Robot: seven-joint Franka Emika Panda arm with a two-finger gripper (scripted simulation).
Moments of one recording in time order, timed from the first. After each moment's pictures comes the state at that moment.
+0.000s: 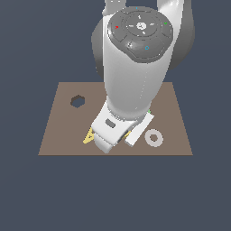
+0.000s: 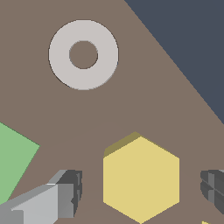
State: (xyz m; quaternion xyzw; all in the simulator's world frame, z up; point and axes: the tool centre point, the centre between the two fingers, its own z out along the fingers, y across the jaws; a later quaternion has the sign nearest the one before) arm 0.068 0.026 0.049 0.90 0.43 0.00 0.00
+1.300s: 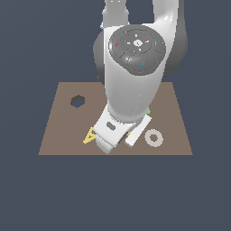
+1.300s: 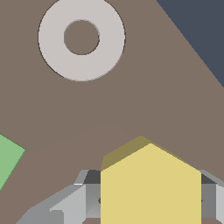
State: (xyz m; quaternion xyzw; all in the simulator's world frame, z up) arm 0.066 0.026 0.031 0.90 0.44 0.00 0.00
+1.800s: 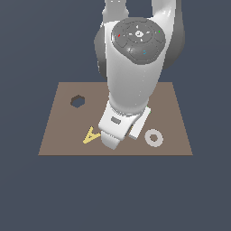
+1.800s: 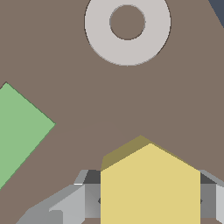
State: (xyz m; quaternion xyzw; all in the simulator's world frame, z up) arm 0.048 0.029 0.031 0.86 0.51 0.00 0.00
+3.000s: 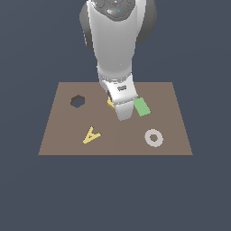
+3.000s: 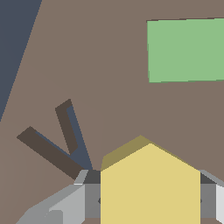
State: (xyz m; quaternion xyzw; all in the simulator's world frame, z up) arm -0.041 -0.003 0.035 0.58 0.81 0.00 0.00
